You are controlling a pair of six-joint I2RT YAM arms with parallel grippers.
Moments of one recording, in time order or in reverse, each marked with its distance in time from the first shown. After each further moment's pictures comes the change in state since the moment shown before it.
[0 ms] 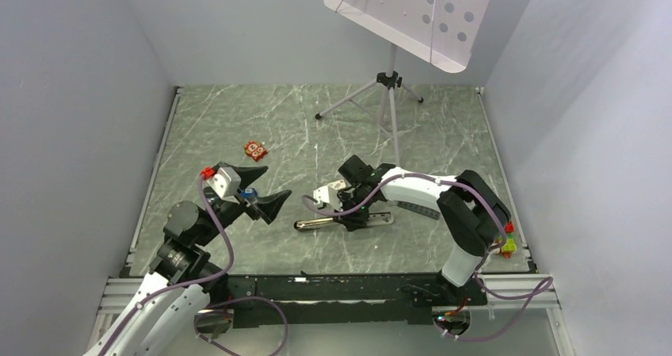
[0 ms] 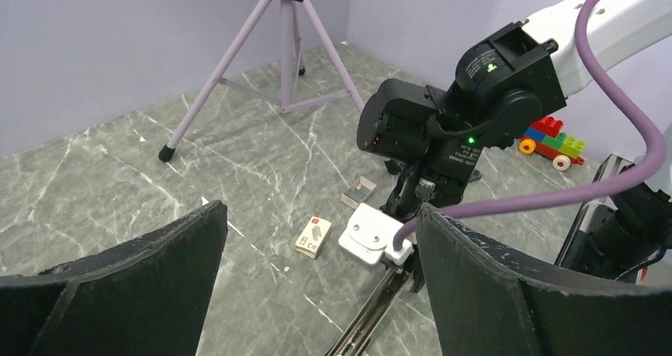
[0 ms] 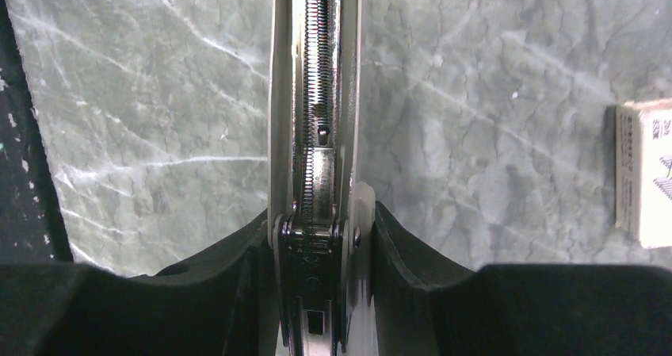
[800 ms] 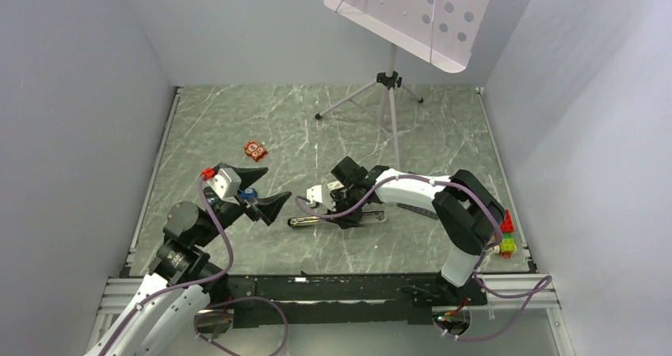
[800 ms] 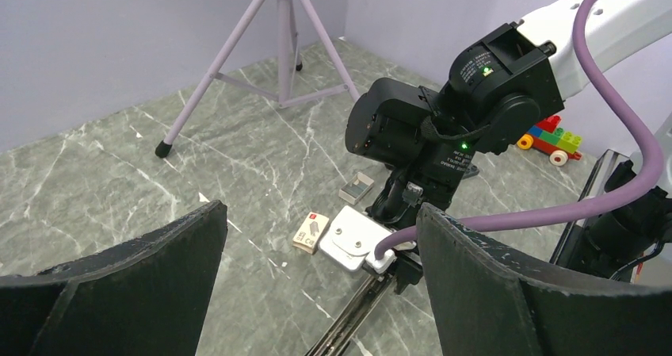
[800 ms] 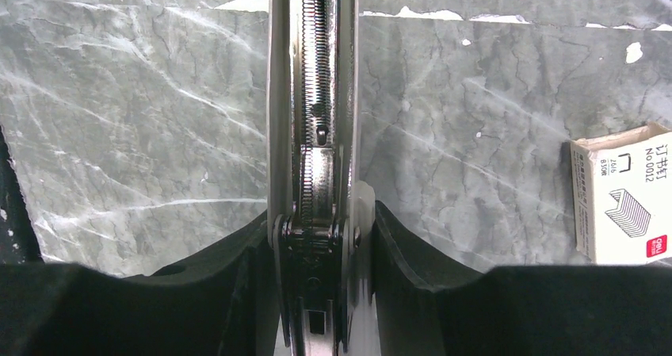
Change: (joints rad) left arm 0.000 -0.014 0.000 -0.018 0.007 0.000; right arm 0.048 0.031 0.025 0.077 0.066 0.061
